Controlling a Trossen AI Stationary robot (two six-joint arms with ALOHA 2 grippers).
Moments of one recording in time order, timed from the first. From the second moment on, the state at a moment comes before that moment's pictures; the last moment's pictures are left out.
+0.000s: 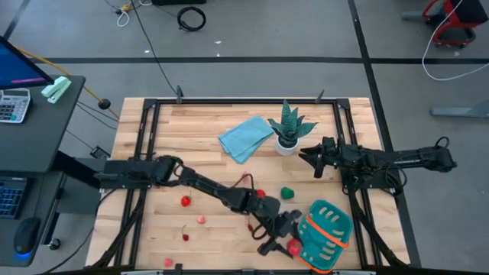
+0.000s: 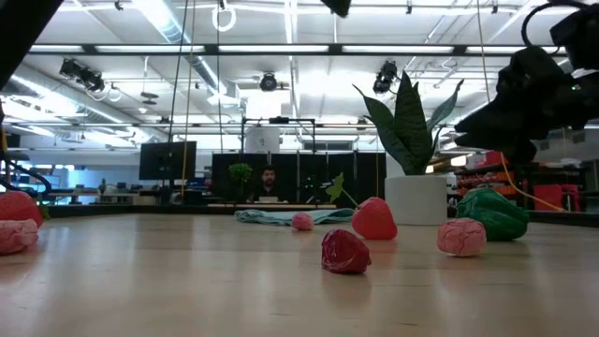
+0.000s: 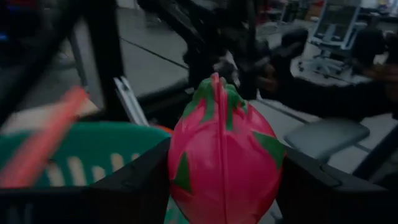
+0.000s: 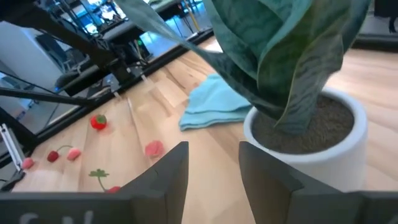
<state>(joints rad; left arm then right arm) -0.34 2.37 1.86 0.36 0.44 0.01 -0.02 0.31 0.01 0.06 0.28 0.55</state>
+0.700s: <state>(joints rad) -0.35 2.64 2.33 0.08 0.46 0.08 -0.02 0.32 0.01 0.06 0.27 0.56</state>
